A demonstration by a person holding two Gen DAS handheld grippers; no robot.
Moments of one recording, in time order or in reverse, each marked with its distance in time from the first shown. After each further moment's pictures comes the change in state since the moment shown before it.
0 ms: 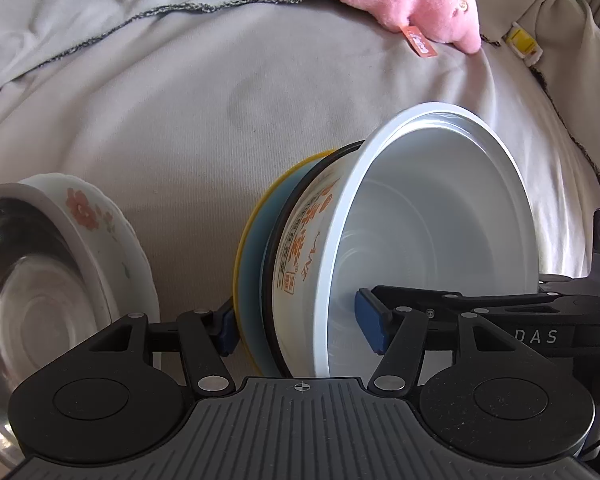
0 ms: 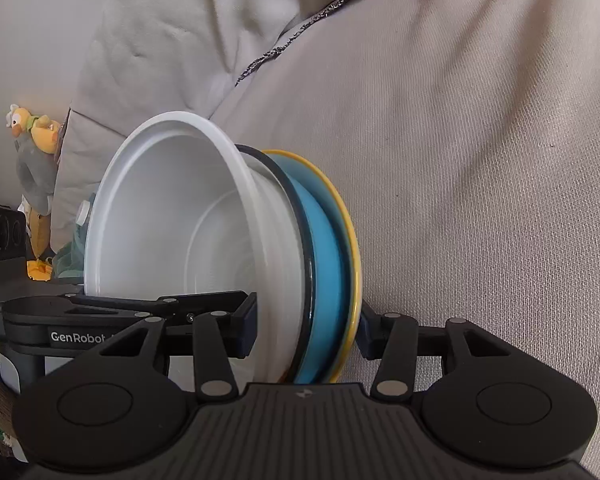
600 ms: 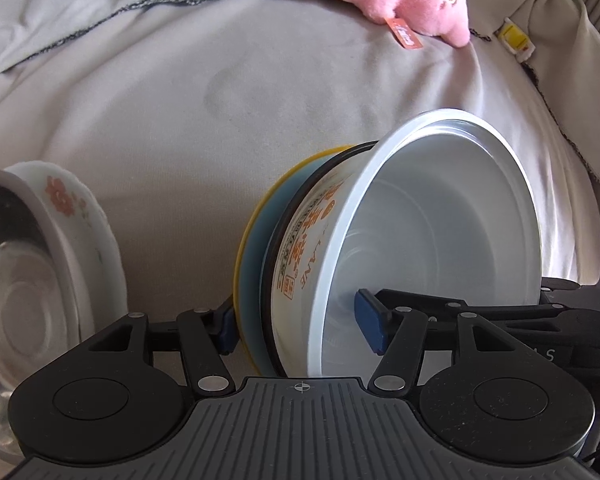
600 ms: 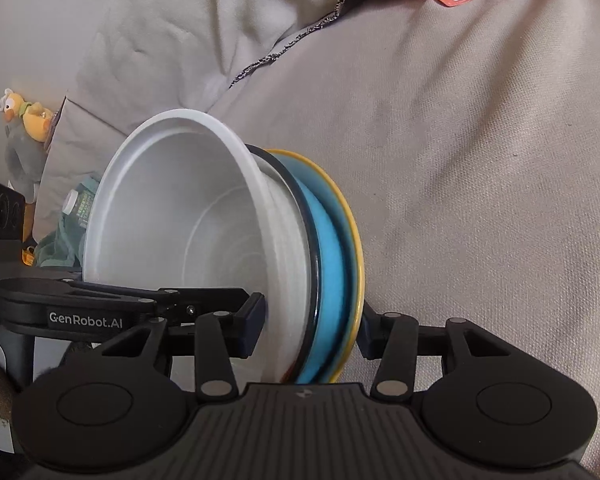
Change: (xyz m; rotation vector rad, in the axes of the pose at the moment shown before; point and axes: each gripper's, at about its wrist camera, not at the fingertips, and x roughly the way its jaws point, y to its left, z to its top) left arm 0.003 -0.016 -0.004 0.008 0.003 -0.016; right arm -0.023 0.003 -0.012 -0.041 -0.021 -0.071
